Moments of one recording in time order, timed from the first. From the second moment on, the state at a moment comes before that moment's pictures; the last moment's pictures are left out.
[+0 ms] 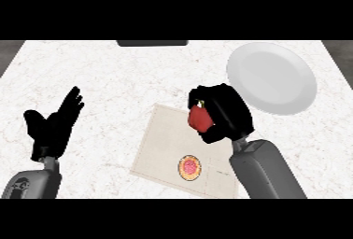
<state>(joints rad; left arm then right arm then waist) -0.14 0.24 0.06 -1.42 0.06 0.04 0.16 -0.44 -0.01 0.28 -1.48 1.04 0.06 0.04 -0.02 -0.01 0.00</state>
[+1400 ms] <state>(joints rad) -0.18 0.20 0.05 -1.40 0.02 0.02 0.17 -0.72 -0.36 -0.27 -0.85 0.85 -0.11 -0.15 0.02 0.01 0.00</state>
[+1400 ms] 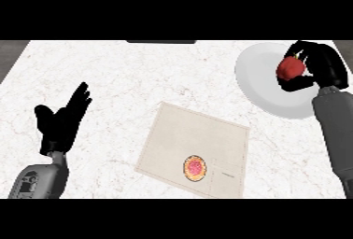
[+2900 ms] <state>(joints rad) -0.16 0.20 0.07 -1.44 0.02 0.01 0.18 -0.90 -0.50 -0.58 -0.47 0.34 0.44 -0.44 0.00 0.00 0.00</state>
